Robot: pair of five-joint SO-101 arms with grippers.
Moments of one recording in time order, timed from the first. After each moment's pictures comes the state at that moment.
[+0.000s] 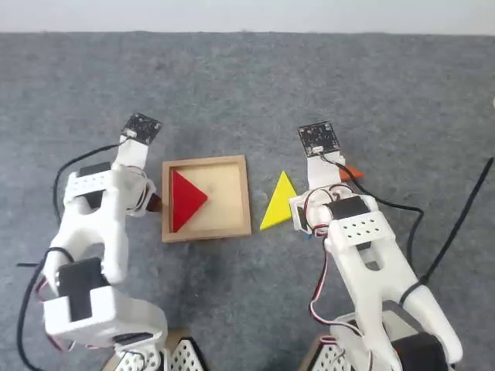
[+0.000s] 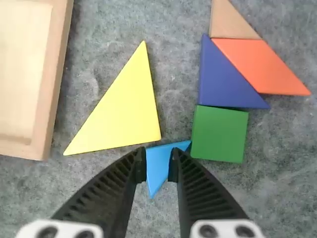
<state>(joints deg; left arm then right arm) -21.7 2.4 36.9 47.9 -30.3 -19.4 -26.1 53.4 45.2 -2.0</state>
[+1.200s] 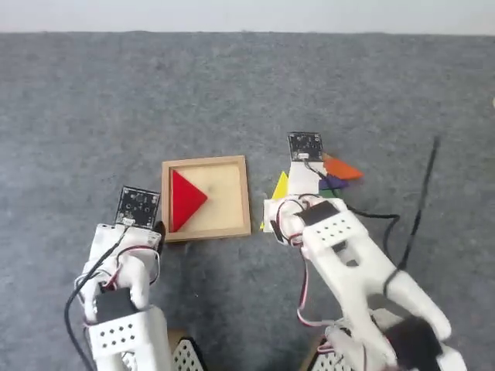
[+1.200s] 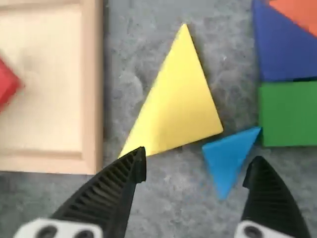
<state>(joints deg) -22.4 -92.1 97.4 51.6 -22.9 -30.0 -16.6 52.7 40.4 -24.4</state>
